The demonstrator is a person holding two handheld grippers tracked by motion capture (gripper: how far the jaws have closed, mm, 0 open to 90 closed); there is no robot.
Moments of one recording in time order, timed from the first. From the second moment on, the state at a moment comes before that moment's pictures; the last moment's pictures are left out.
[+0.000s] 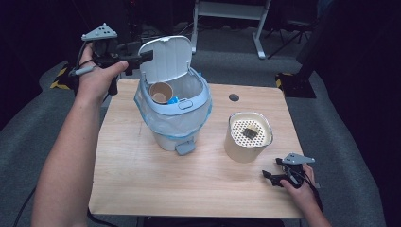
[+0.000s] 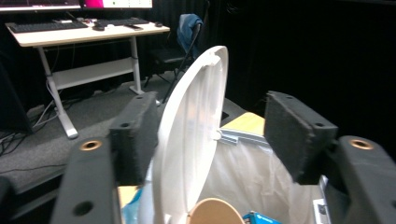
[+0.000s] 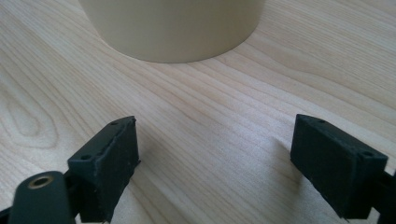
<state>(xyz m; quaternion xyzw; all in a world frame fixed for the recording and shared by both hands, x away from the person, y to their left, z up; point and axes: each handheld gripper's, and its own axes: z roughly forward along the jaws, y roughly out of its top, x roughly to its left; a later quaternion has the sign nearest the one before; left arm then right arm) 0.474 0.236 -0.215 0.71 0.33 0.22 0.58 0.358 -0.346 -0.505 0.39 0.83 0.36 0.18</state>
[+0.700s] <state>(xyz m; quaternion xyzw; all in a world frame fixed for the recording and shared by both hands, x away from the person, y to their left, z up) 0.435 0.218 -0.242 0.78 0.28 0.11 0.55 0.358 -0.346 -0.505 0.39 0.83 0.36 0.18</state>
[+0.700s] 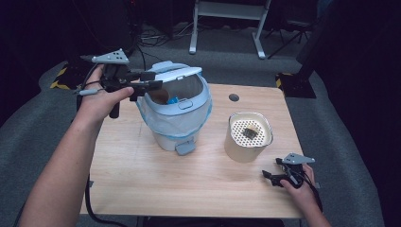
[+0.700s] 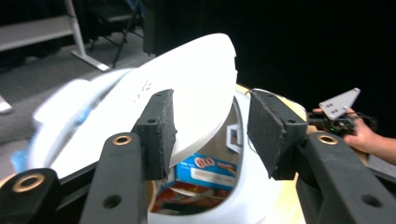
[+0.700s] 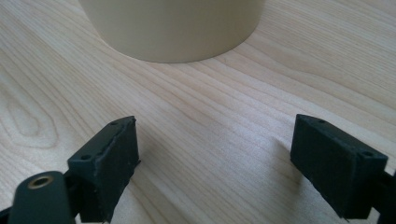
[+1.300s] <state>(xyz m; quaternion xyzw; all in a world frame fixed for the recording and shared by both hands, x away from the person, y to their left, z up) 0.438 0.195 -0.261 0.80 0.32 0.09 0.50 0.358 -0.346 -0.505 0.39 0.83 0.36 0.18</state>
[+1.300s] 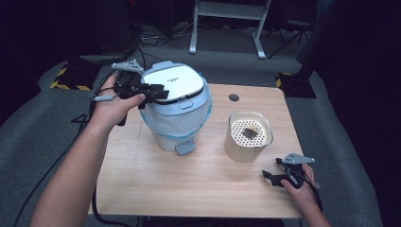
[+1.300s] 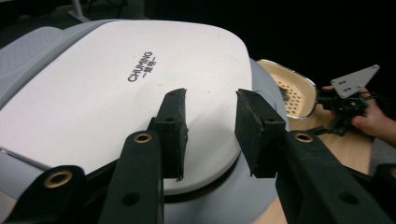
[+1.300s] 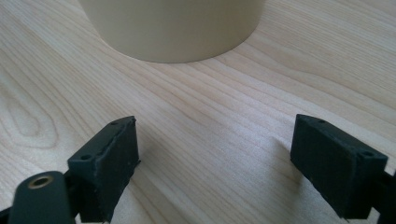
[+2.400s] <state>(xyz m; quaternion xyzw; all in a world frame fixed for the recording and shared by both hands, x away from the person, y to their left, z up) 0.410 0.162 -0.274 0.80 0.30 0.22 0.48 0.358 -0.346 -0.505 0.39 0.83 0.36 0.18</state>
